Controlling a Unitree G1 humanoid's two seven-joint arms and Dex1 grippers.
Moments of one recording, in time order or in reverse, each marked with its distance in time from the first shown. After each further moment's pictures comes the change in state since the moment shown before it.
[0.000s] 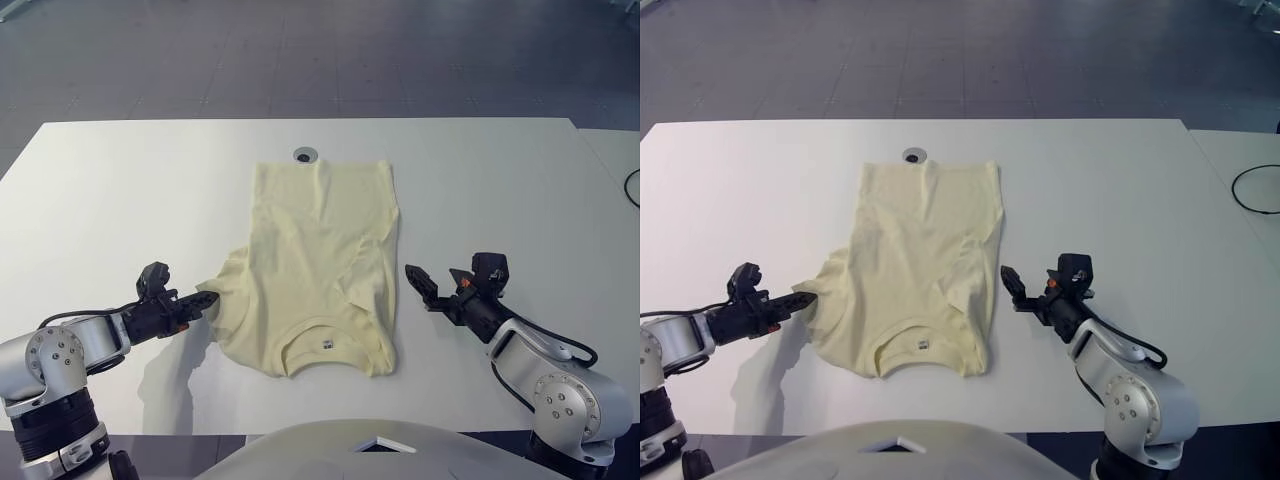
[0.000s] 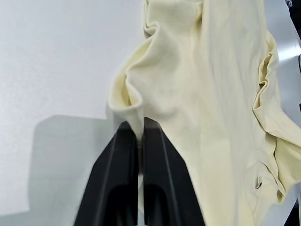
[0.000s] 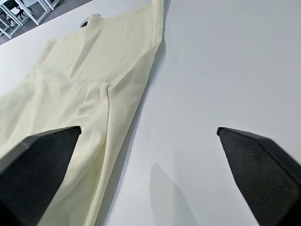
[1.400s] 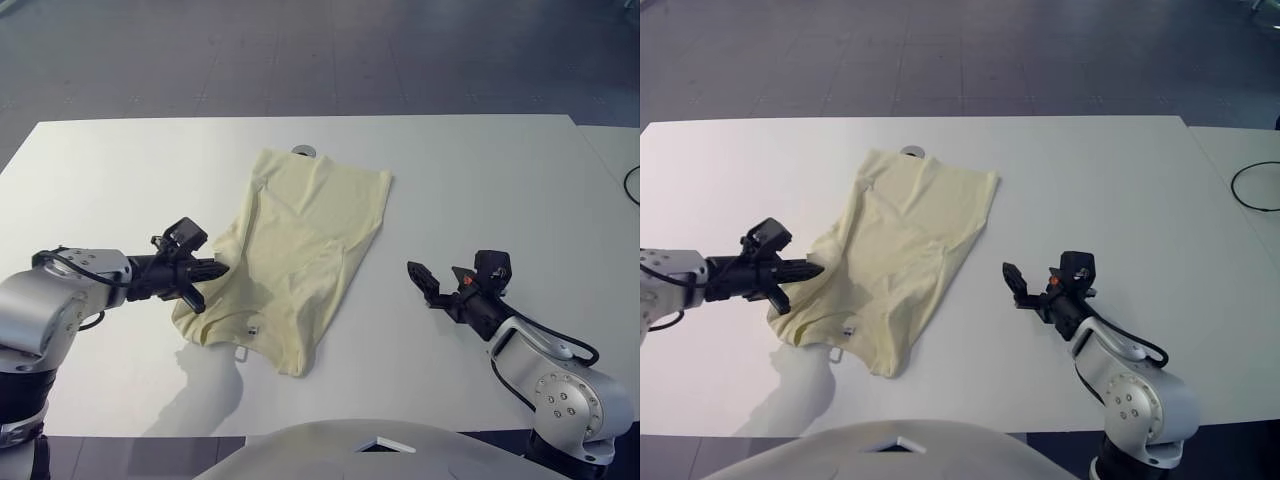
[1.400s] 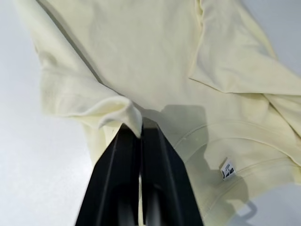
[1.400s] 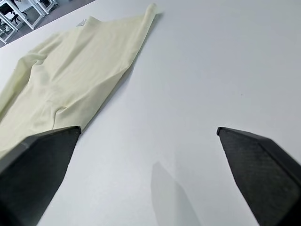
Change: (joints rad) left arm -0.126 0.467 -0.489 -0.230 0.121 -0.387 -0.198; right arm -0.008 0.008 -0.007 -0.003 0.026 0.001 -0.036
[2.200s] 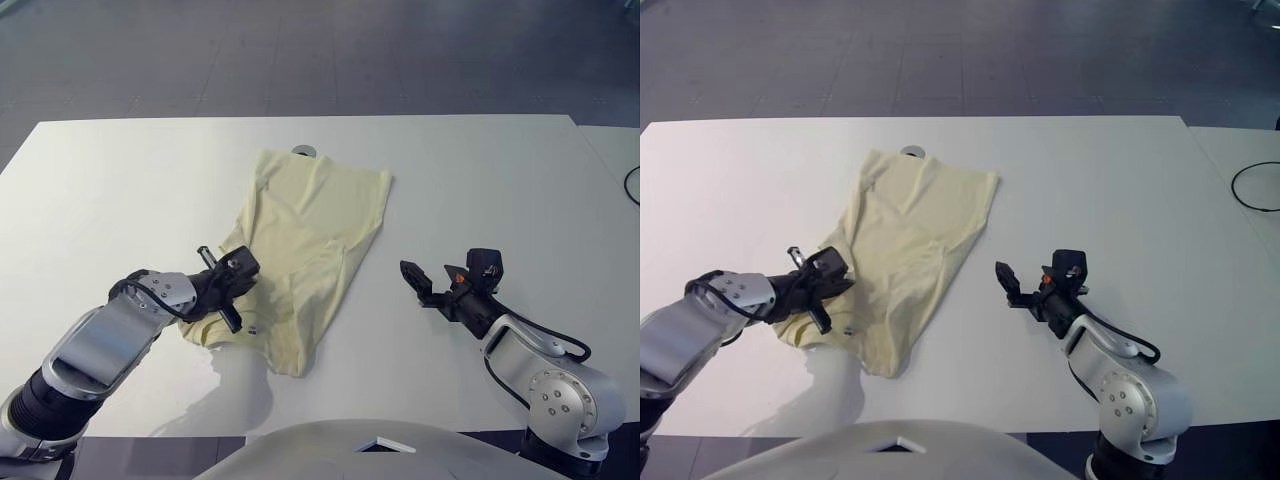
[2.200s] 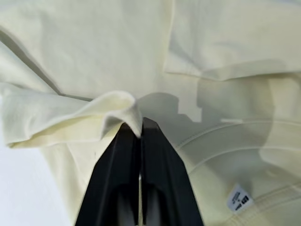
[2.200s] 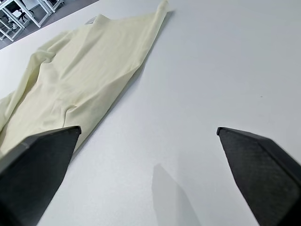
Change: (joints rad) left arm -0.014 -0.084 -0.311 -0.199 0.255 -0.006 0.182; right arm -0.009 0.008 0.029 0.001 0.000 0.000 -0.011
